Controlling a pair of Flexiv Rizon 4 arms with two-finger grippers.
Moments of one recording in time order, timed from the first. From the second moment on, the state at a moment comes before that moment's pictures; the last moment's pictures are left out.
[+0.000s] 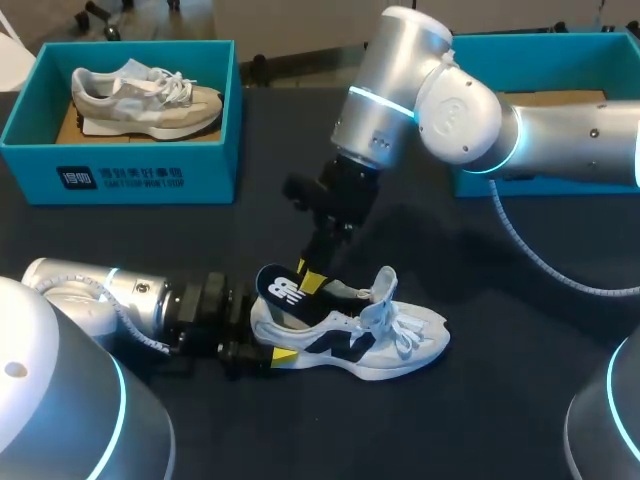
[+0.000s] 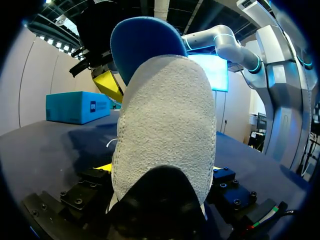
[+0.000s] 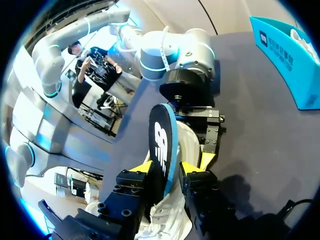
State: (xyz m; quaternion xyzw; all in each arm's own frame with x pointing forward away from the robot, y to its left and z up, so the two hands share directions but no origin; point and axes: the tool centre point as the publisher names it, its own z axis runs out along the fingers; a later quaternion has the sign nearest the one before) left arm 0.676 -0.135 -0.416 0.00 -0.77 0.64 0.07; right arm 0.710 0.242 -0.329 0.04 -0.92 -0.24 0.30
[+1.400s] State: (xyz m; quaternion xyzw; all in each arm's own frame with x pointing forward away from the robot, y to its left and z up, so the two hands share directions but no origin) left arm 0.676 -0.135 -0.416 0.00 -0.77 0.64 0.07; right arm 0.695 0.249 -0.332 0.06 -0.90 -0.24 0.35
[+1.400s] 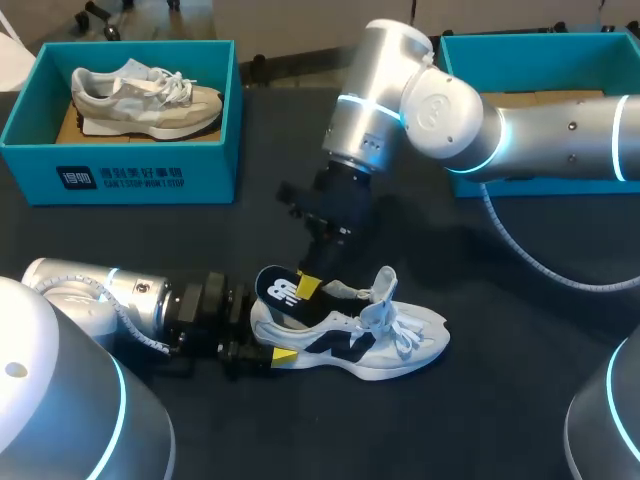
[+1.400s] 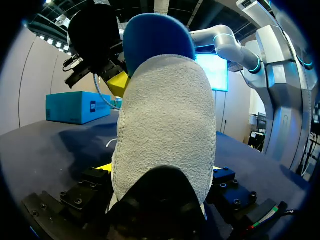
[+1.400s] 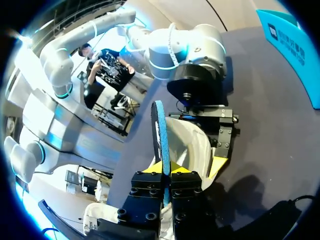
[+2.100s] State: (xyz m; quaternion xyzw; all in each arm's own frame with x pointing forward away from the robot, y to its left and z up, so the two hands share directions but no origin) left arm 0.675 -0.135 -0.416 0.00 -0.77 0.64 0.07; right arm 0.688 0.279 -0.317 0.12 -0.90 -0.25 0.34
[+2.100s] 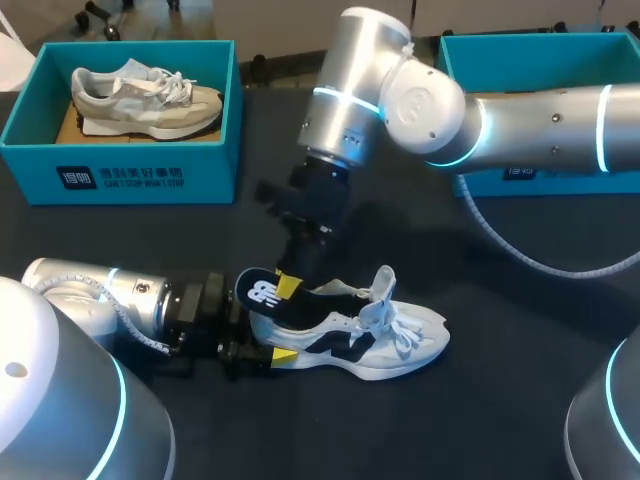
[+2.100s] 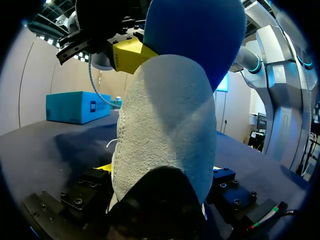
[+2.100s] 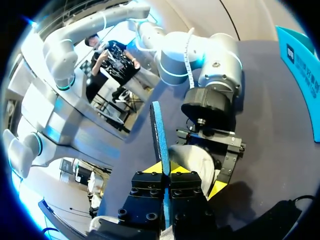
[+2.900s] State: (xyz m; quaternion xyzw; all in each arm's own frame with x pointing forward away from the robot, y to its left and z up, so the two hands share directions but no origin) left arm 0.676 -0.135 -0.417 0.00 -0.77 0.64 0.07; right arm 0.699 0.264 -0.321 0.08 -0.90 -0.27 0.34
